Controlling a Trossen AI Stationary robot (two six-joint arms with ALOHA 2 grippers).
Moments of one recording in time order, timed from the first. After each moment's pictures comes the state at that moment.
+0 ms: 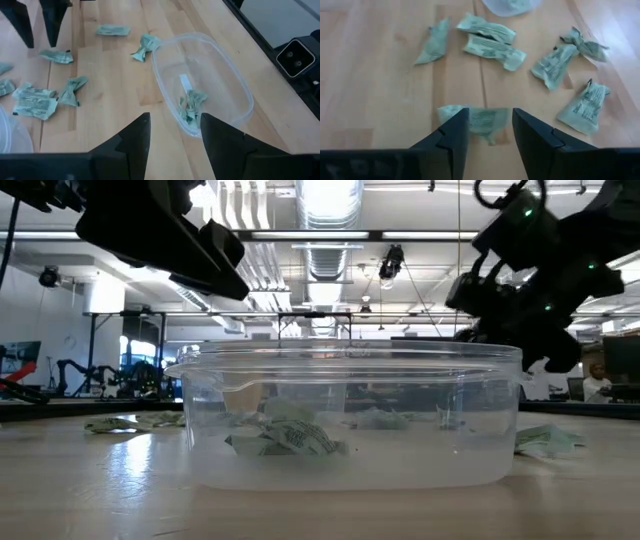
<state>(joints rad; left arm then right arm) -0.43 1.46 0.78 0.07 -0.14 -0.13 0.10 1.43 0.41 0.22 0.17 0.11</state>
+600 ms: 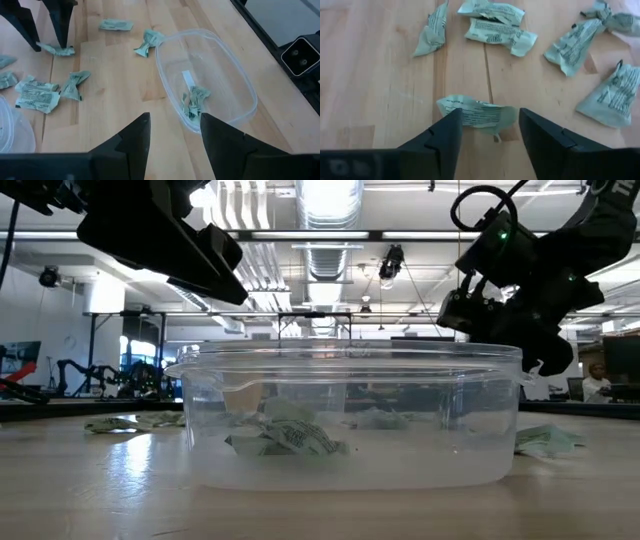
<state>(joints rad) -0.43 1.46 0.78 0.06 -0.15 -0.15 0.01 1.49 0.42 0.23 0.00 0.13</state>
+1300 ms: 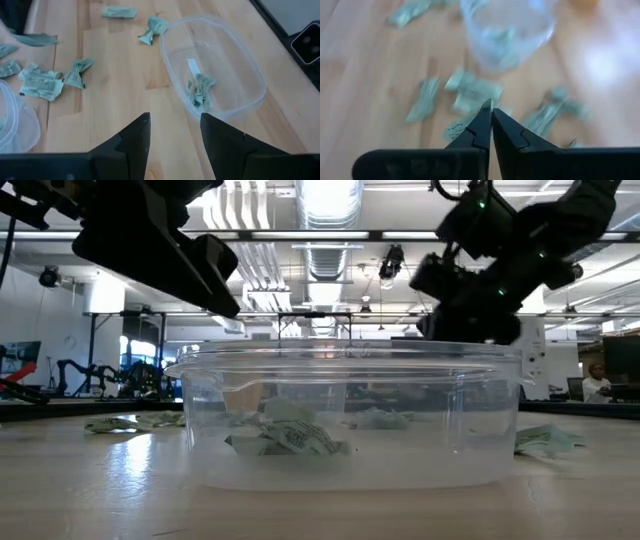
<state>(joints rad) -0.43 1.46 0.78 0.01 -0.16 -0.15 0.01 1.49 0.56 0.23 0.09 0.00</state>
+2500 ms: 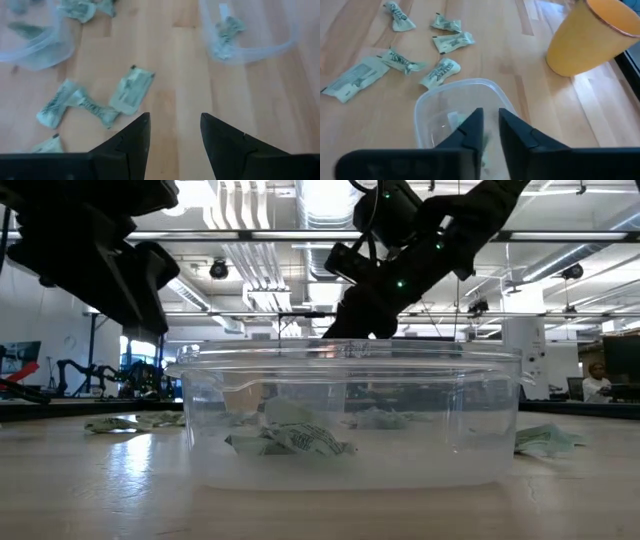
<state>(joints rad) -0.52 1.34 0.78 -0.37 -0.32 -0.42 -0.04 1.79 0.97 0.17 0.13 -0.16</state>
